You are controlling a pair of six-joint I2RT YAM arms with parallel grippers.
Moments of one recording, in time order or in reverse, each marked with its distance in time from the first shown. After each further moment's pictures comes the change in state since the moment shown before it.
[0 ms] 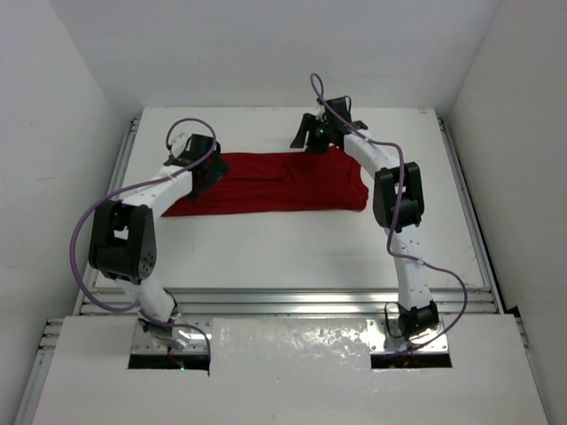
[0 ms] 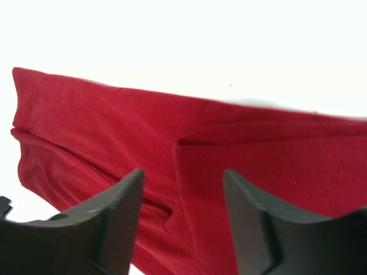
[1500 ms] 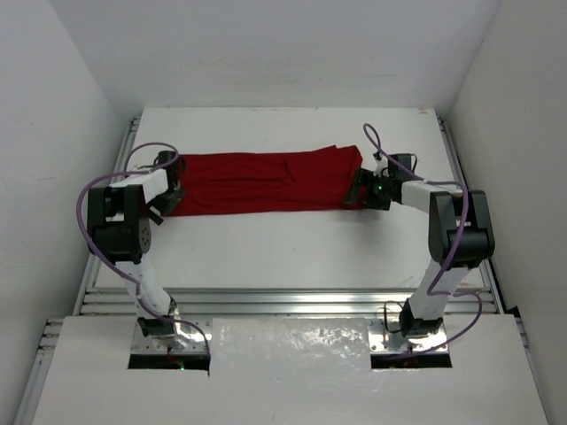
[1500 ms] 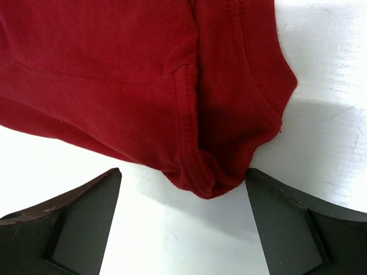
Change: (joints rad) left arm 0.271 0.155 -0.048 -0.174 -0.216 -0.116; right arm -0.275 -0.603 -1.089 0.270 -0.087 -0.241
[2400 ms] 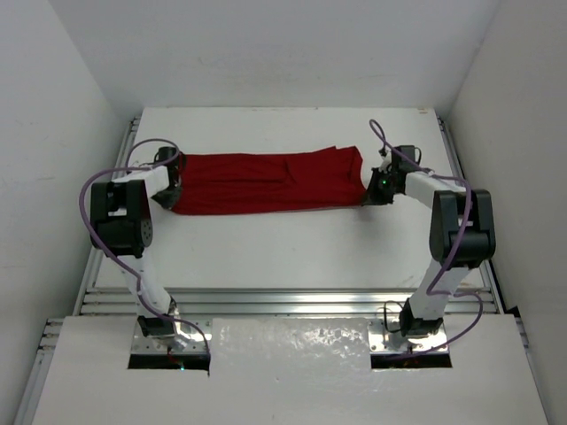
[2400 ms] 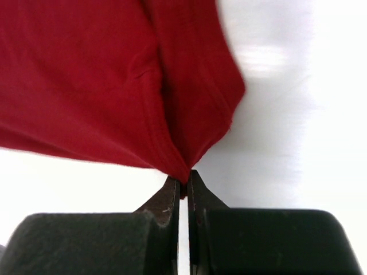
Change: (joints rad) left arm 0.014 0.054 0.037 0.093 0.037 0.000; right arm -0.014 -0.007 0.082 -0.174 0.101 -0.002
